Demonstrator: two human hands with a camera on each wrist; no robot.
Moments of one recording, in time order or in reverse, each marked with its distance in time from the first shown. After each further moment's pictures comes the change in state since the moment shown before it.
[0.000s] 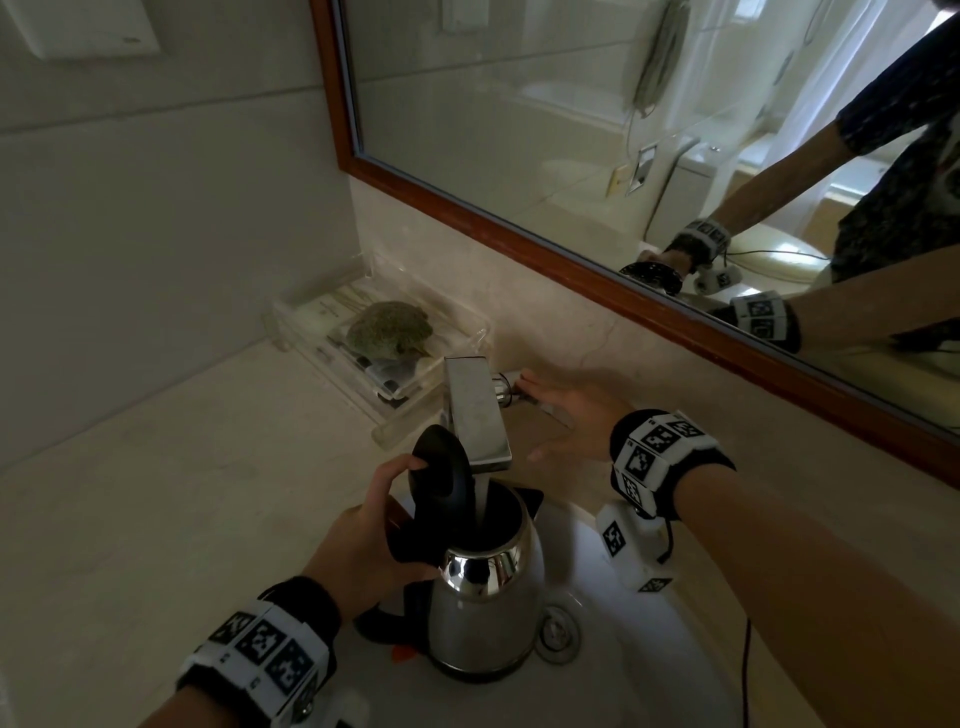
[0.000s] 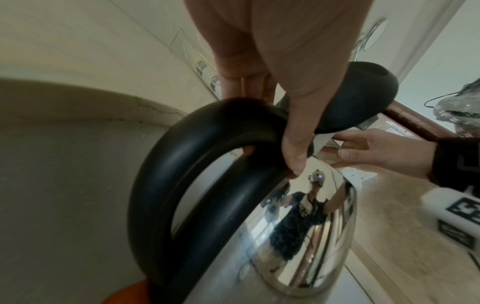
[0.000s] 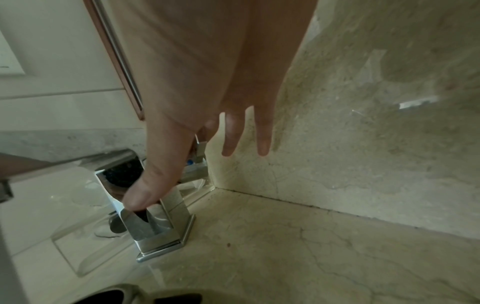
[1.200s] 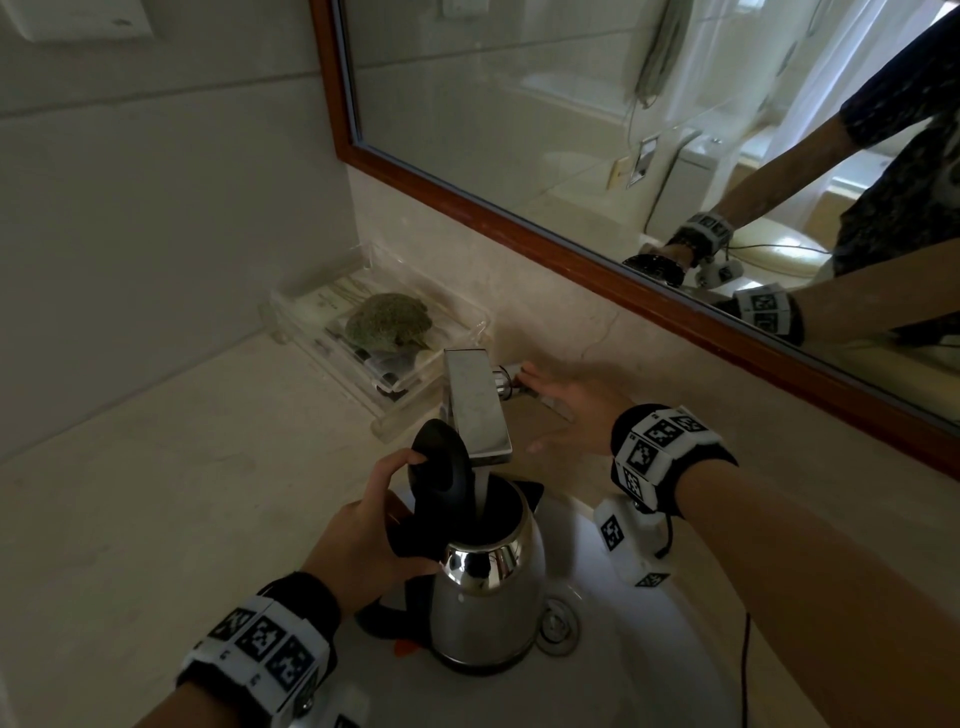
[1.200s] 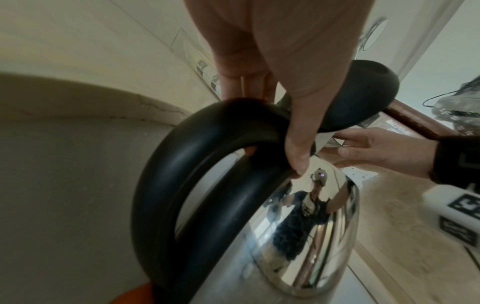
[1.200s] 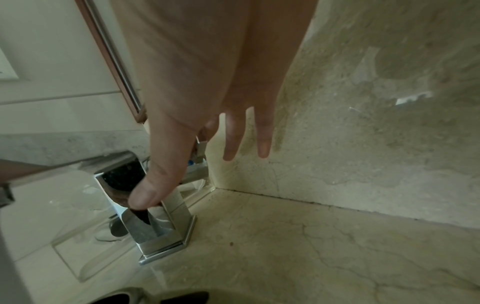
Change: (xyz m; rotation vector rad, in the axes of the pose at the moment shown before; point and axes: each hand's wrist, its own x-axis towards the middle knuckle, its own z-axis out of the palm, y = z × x) left_hand 0.000 -0.005 0.002 -0.020 0.007 0.012; right_hand -0.001 -0.001 0.001 0.019 0.027 -0.016
